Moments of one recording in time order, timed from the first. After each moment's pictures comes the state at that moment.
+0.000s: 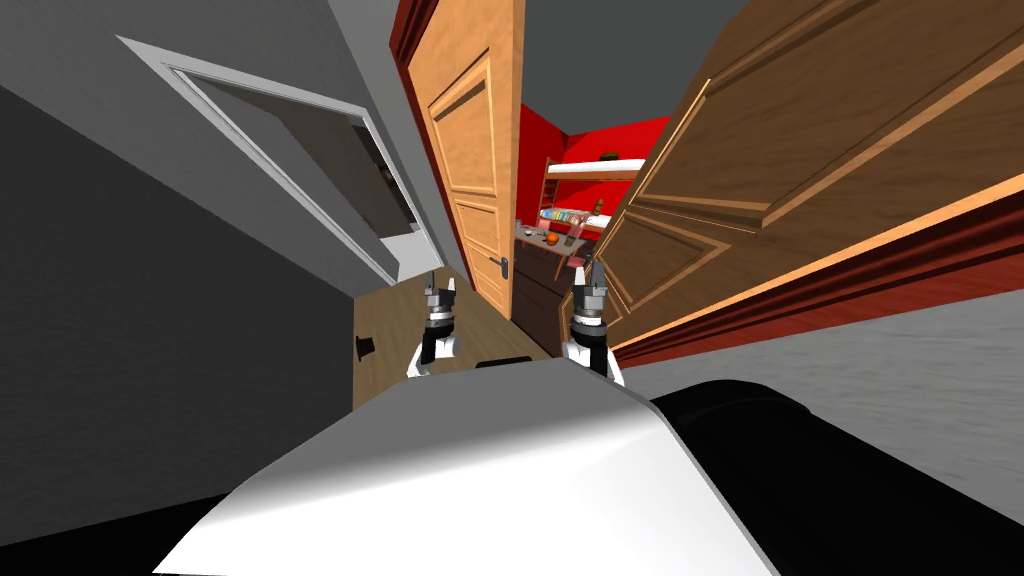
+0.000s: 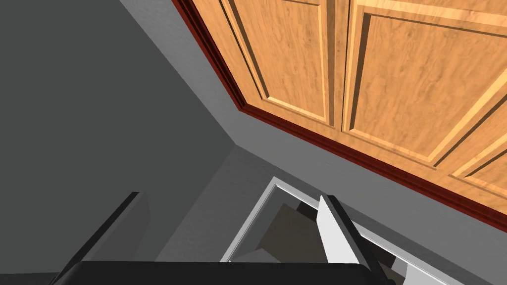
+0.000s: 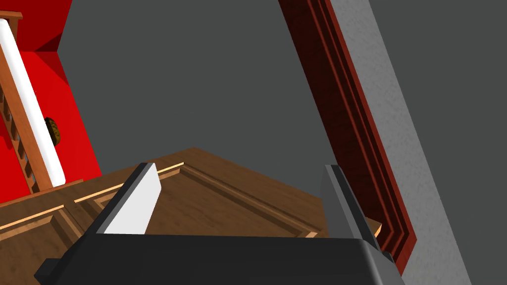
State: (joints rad) arm 0.21 0.06 -0.11 -1.84 0.06 -0.58 0.17
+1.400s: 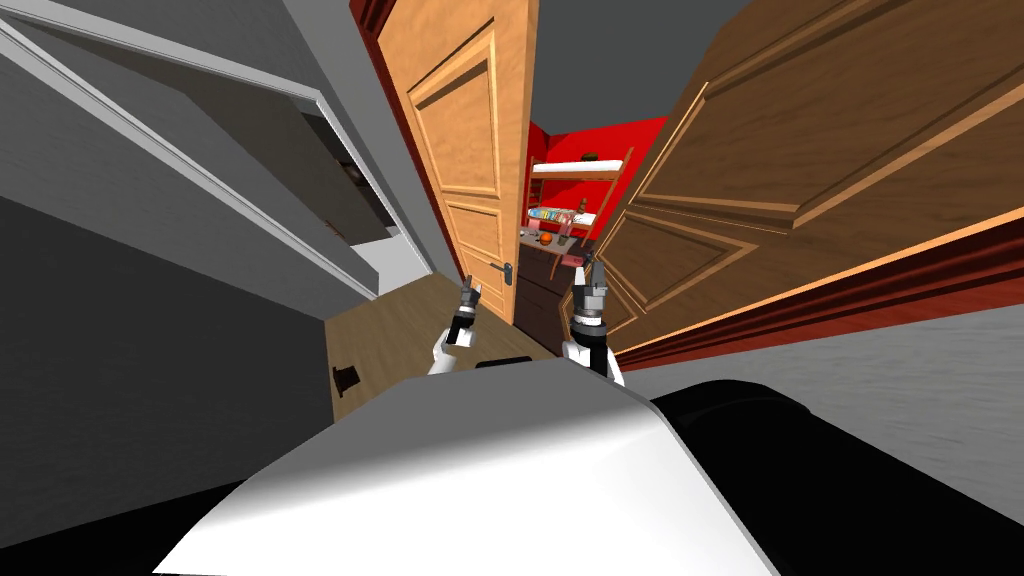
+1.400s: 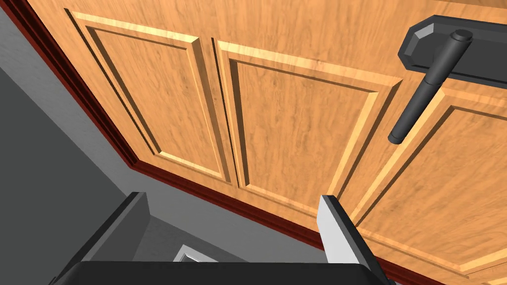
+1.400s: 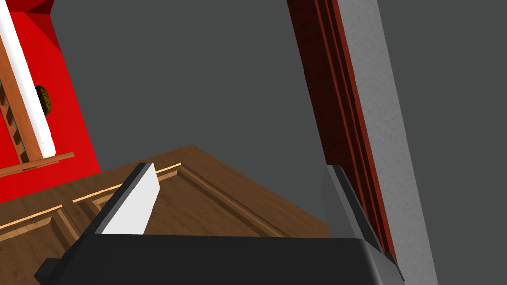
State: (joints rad) arm -0.02 0.08 -0.23 -1.47 0.05 -0.51 0.17
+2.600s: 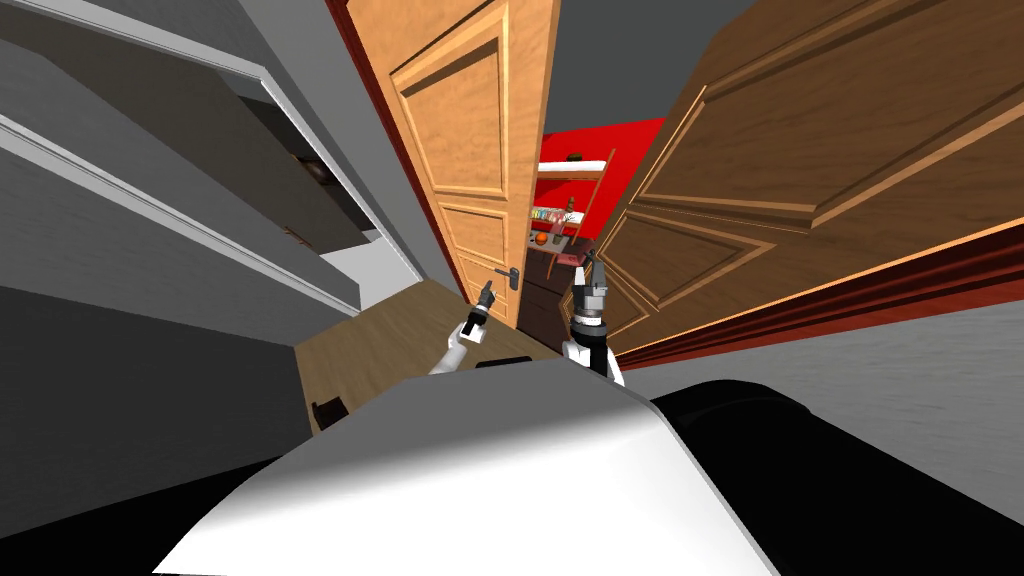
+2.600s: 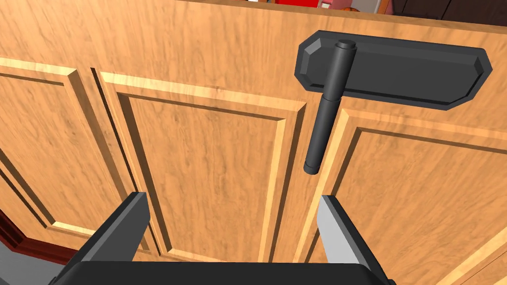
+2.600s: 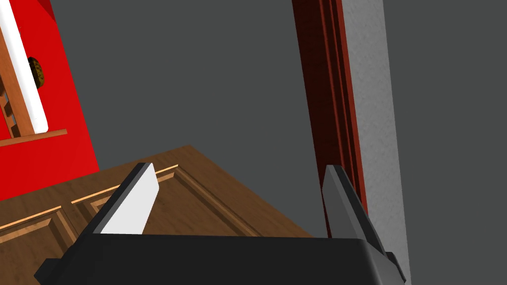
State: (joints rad) arm -0.20 0.06 -0.34 -1.16 0.03 -0.45 0.17
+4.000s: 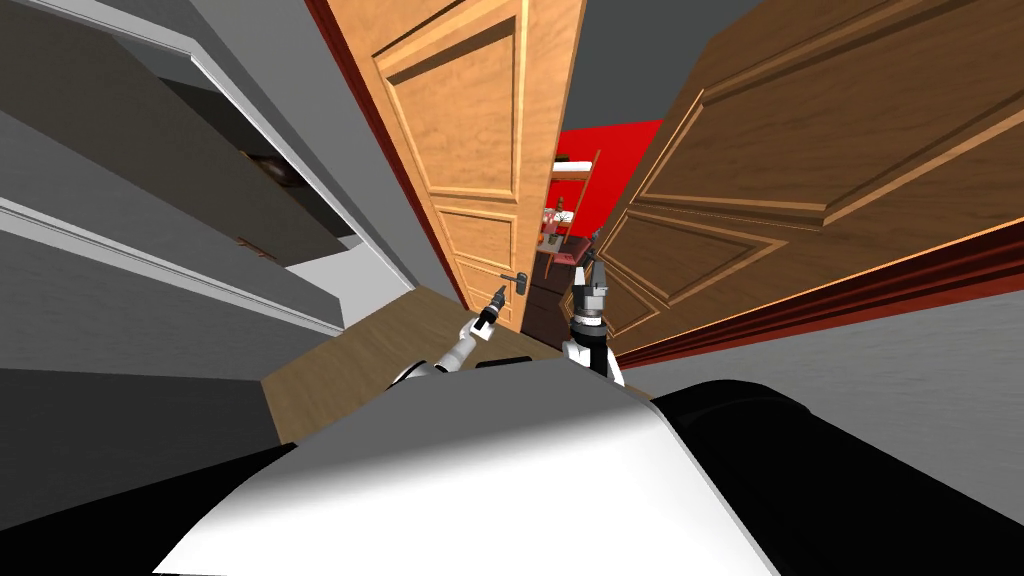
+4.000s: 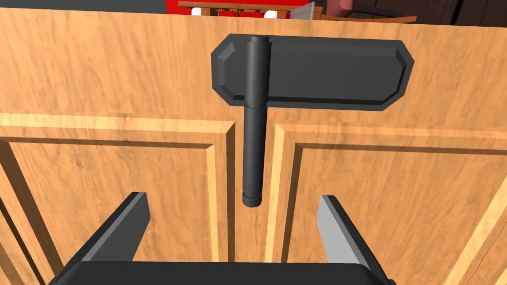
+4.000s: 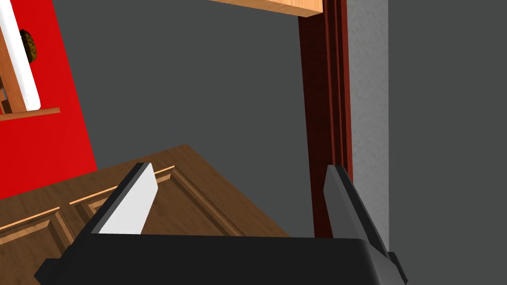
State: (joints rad) arm -0.39 0.00 -0.44 -0.87 0.01 -0.40 0.17
